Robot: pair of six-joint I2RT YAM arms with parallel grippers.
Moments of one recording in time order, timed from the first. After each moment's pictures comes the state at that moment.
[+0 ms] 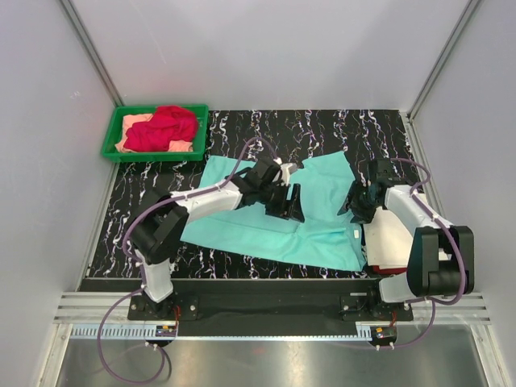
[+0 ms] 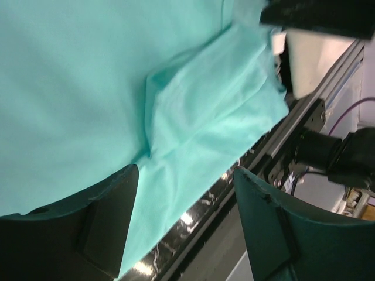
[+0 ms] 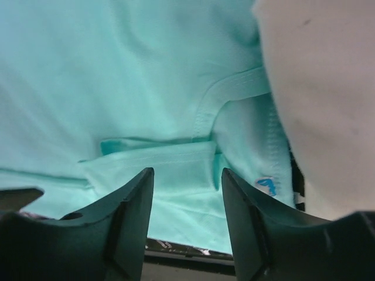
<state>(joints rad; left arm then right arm) -0.78 1.84 1.22 -0.23 0.49 -0.57 0.03 1.44 0.87 -0.63 -0.18 0.51</state>
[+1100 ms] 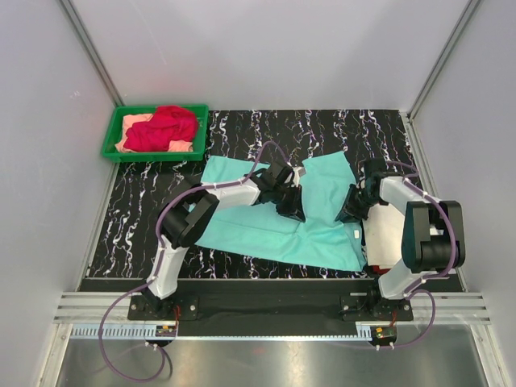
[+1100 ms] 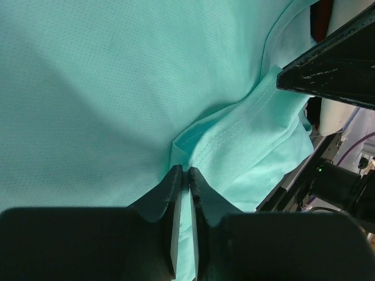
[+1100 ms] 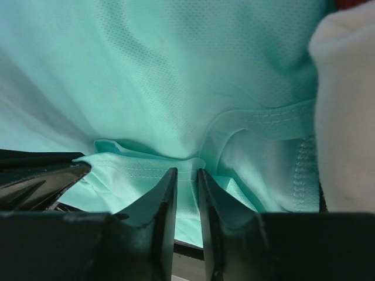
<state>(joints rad) -0.78 2.11 1.41 -0.19 0.51 -0.62 0.01 1.62 0.93 -0.64 -0.33 0.45</state>
